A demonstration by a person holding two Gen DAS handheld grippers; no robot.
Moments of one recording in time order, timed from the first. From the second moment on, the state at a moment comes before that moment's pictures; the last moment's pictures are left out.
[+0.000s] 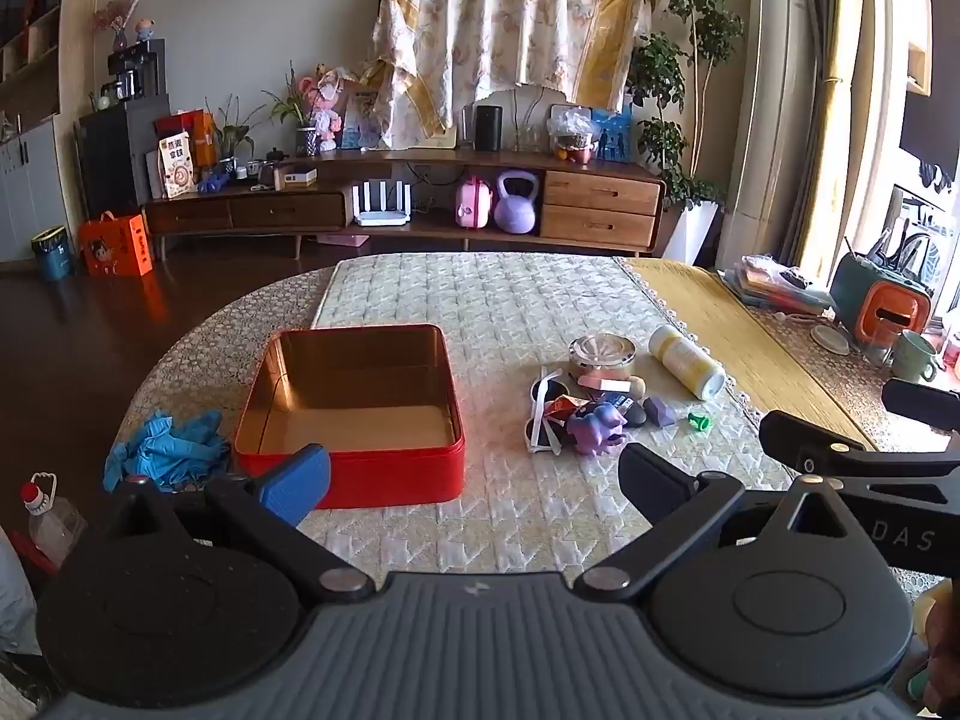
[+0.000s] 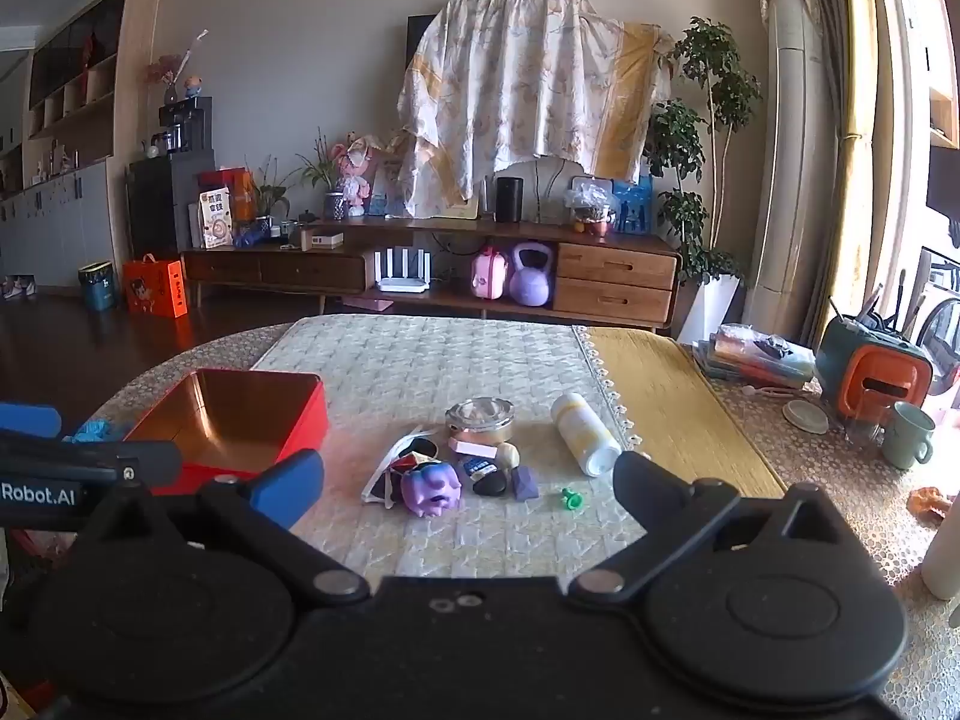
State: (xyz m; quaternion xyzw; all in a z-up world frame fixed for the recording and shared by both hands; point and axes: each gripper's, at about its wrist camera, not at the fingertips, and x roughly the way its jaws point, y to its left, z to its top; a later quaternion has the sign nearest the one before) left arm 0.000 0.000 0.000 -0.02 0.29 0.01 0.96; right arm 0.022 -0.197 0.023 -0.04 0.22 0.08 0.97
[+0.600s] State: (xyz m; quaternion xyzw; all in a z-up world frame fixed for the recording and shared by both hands) left arm 0.004 0.004 -0.005 -0.04 0.31 0.00 0.95; right arm 0.022 -0.199 0.022 -0.02 0.23 0.11 0.97
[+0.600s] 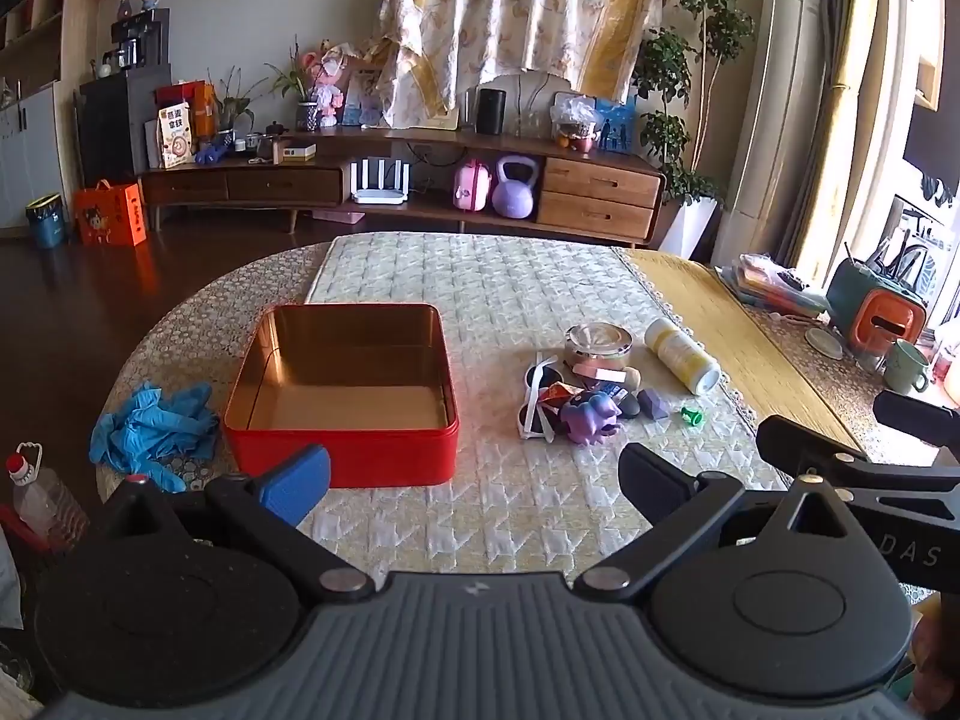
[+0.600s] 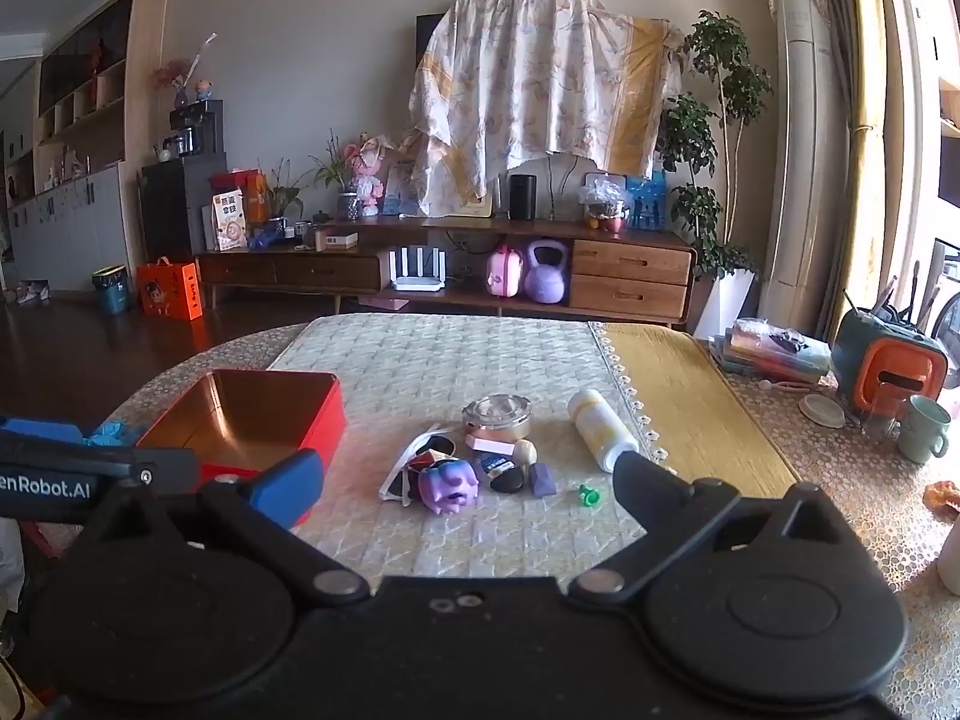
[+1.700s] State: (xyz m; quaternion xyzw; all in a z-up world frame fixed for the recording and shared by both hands) left arm 0.042 0.012 -0.014 -0.06 0.33 0.01 0.94; right arm 0.043 -0.209 0.016 0.00 0.25 0.11 0.96
